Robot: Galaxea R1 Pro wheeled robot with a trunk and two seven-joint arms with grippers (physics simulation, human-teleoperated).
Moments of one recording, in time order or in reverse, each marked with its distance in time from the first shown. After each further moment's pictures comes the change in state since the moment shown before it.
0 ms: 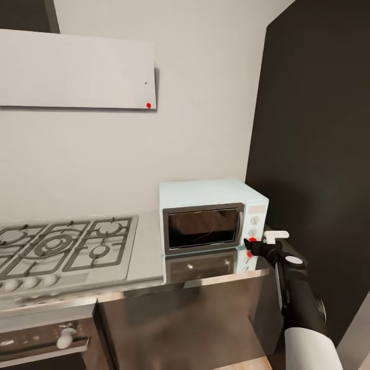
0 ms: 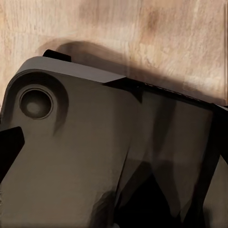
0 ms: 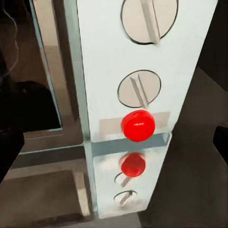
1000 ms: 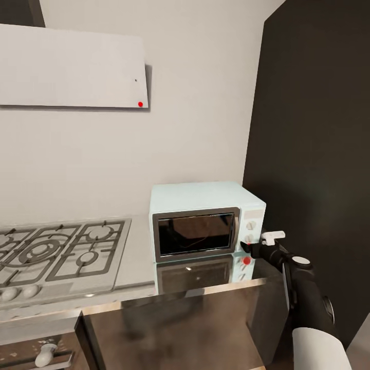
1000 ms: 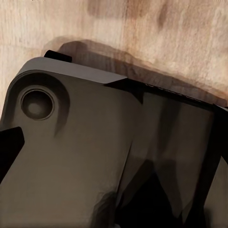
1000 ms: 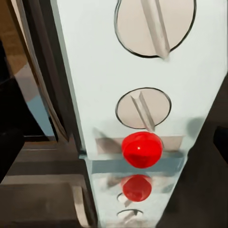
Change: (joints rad) left arm 0.000 0.002 0.001 0.000 0.000 -0.002 0.000; right arm 0.000 -0.046 -0.009 0.006 0.006 0.013 0.216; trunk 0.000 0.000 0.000
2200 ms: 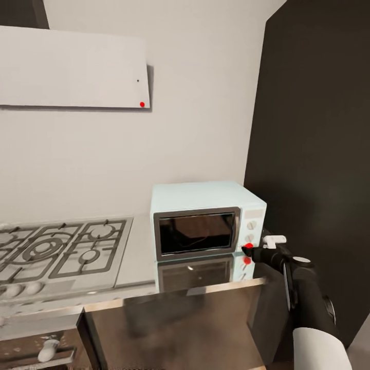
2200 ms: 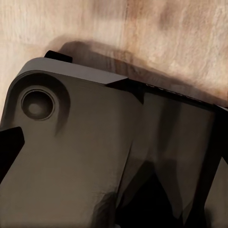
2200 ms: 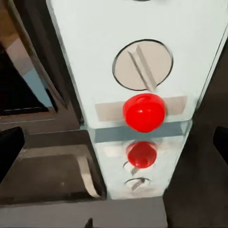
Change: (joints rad) left arm 0.000 0.001 0.000 0.000 -0.001 0.000 0.000; right arm 0.000 0.000 -0.009 -0.005 0.006 0.133 -0.003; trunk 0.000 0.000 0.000
